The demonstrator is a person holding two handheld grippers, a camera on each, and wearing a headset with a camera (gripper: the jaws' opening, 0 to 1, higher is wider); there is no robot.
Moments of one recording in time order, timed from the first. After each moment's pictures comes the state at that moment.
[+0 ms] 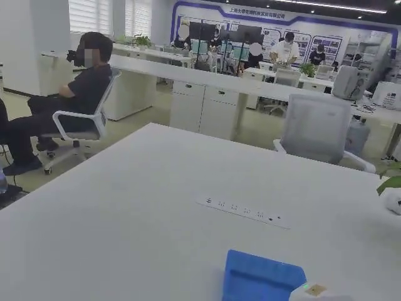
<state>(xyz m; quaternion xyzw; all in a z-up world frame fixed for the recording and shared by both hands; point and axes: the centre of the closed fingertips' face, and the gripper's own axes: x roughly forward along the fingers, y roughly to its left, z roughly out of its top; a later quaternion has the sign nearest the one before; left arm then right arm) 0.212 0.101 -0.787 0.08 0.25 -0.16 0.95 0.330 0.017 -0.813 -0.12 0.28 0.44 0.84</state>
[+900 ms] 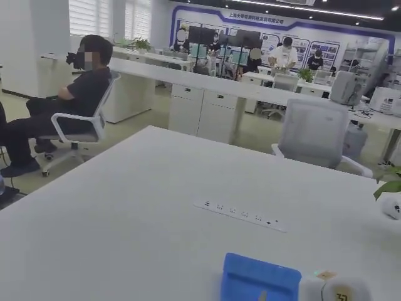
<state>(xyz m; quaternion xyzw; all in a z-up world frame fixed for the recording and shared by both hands) 0.212 0.100 -0.785 0.08 0.24 -0.16 0.95 0.337 0.009 -0.783 -0.09 0.28 0.44 0.85</state>
